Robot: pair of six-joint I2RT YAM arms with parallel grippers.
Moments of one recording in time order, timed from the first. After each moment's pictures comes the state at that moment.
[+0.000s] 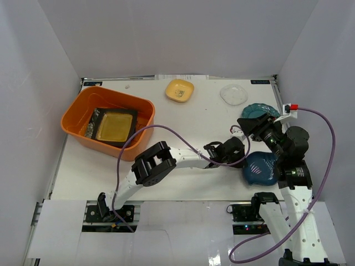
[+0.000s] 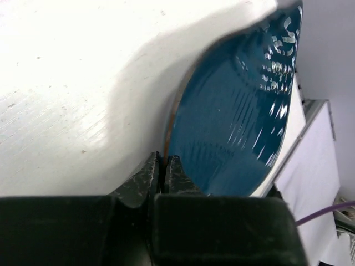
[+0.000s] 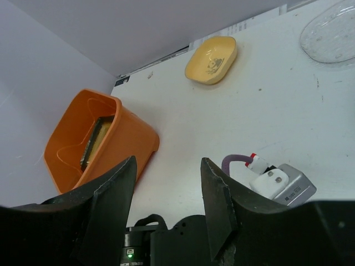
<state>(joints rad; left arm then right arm) -1.19 2.34 1.69 0.04 0.00 -0.81 0.05 0.59 0.75 -0.24 -0.38 0.64</state>
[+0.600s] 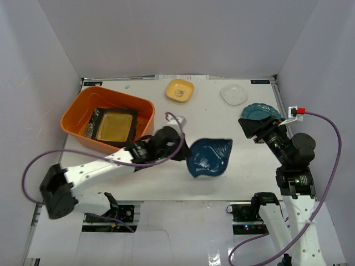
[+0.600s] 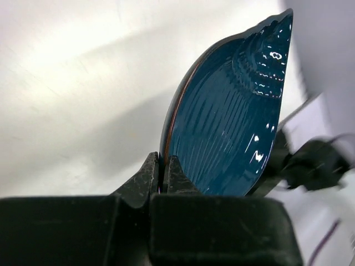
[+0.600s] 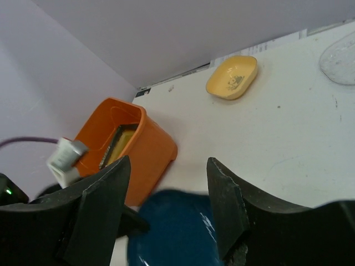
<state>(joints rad) -1.03 1.34 0.96 -0.24 -0.07 -0.72 0.05 0.52 0.76 -0.24 -0.40 0.68</state>
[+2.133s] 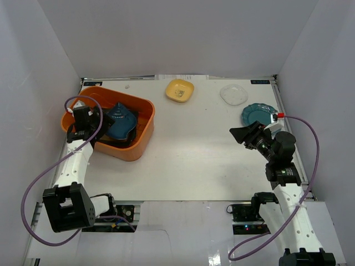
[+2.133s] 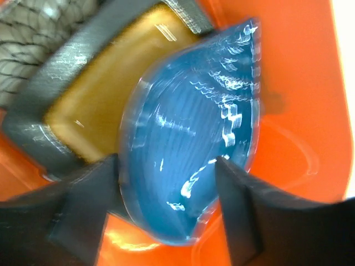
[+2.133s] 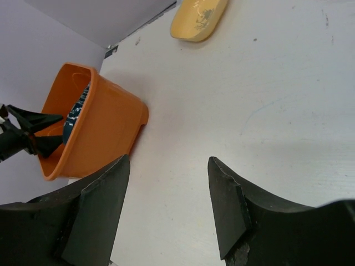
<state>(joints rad) 0.16 1.18 0.86 -0.35 0.04 -0.67 0.05 0.60 0.54 -0.13 -0.45 0.69</state>
